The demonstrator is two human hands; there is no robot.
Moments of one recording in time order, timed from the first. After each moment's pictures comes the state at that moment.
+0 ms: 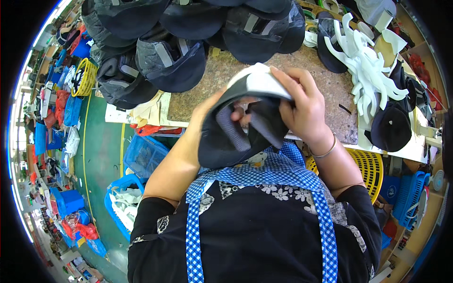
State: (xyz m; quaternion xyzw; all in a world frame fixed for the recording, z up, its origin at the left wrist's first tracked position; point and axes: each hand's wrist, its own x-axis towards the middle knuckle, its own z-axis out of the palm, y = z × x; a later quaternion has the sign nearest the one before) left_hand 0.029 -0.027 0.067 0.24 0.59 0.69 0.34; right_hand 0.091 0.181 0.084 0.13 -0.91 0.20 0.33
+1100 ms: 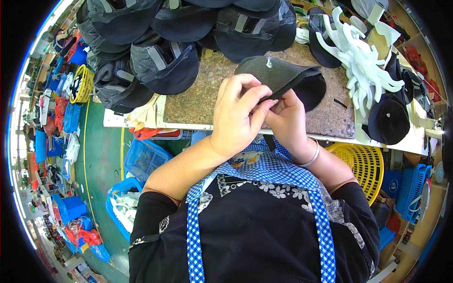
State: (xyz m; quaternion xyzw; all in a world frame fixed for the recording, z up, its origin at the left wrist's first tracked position) left_hand 0.043 0.028 0.076 0.44 0.74 0.47 -0.21; right_hand 0.101 0.143 0.043 -0.02 -0.62 0.76 0.20
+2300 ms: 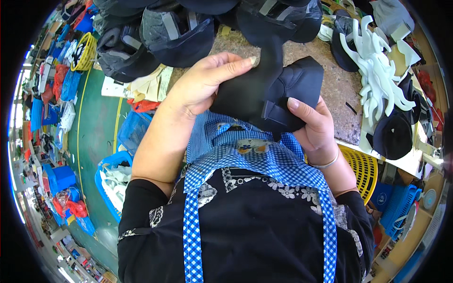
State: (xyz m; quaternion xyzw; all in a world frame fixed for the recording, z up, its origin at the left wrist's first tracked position) left_hand -0.006 -0.031 0.091 0.11 0.52 0.72 0.44; right_hand 0.120 0.156 0.088 -0.06 -0.37 0.92 -0.05
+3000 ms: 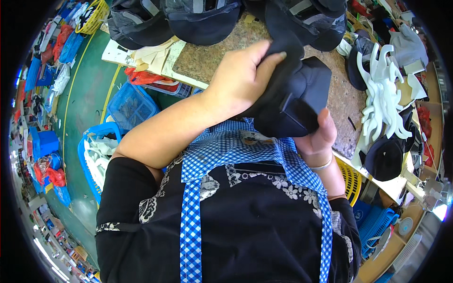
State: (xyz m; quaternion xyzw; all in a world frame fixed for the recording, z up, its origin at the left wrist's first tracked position) left_hand 0.031 -0.003 0.076 0.29 0.77 0.57 -0.06; right_hand 0.120 0.156 0.073 -0.02 -0.31 0.94 -0.14
